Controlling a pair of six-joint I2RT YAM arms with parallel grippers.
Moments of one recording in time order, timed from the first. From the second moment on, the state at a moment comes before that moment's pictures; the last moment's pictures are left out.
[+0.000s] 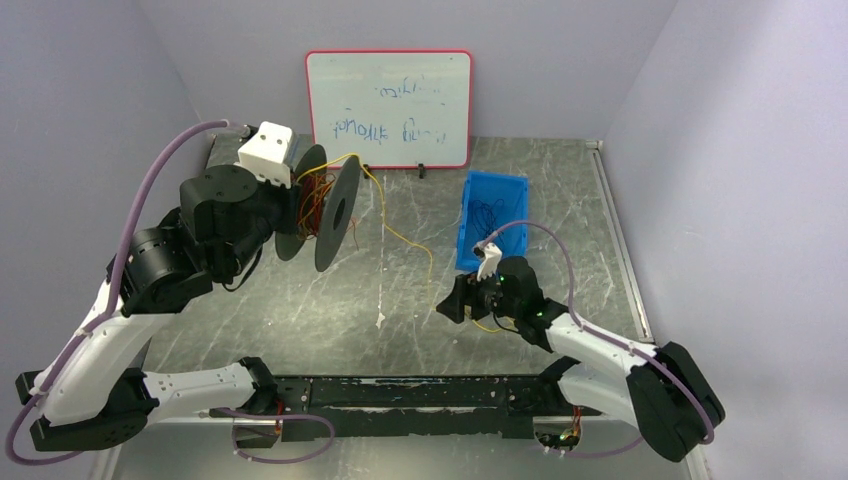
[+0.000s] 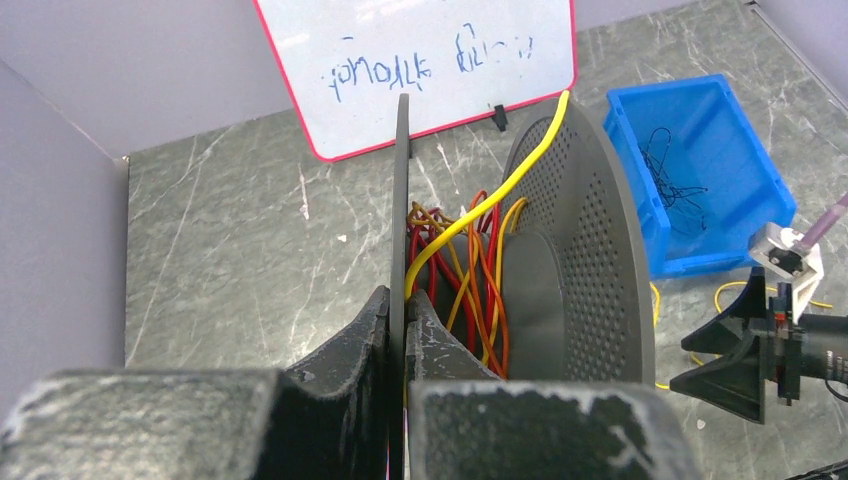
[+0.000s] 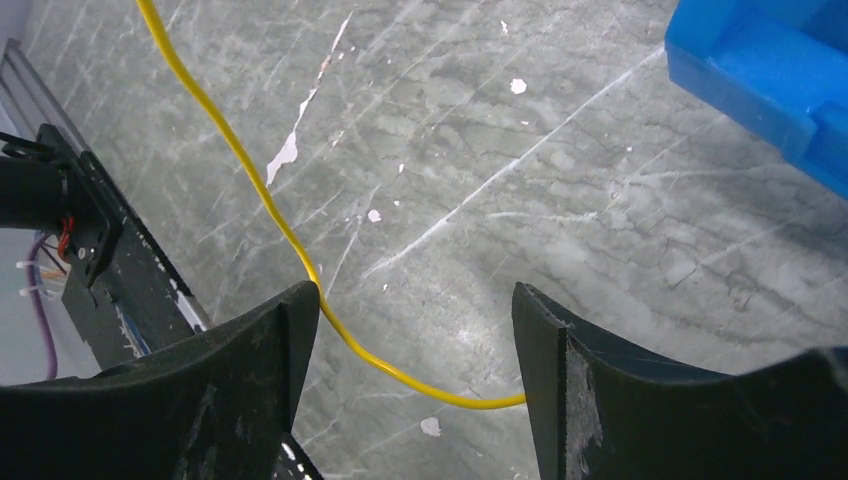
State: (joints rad) left arm -0.91 1.04 1.66 -0.93 -0.64 -0.15; right arm 0.58 1.07 0.30 0.21 -0.36 0.39
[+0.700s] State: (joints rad) left arm -0.91 1.06 1.68 -0.93 -0.65 -0.14; right arm 0.65 0.92 0.20 0.16 -0.36 0.51
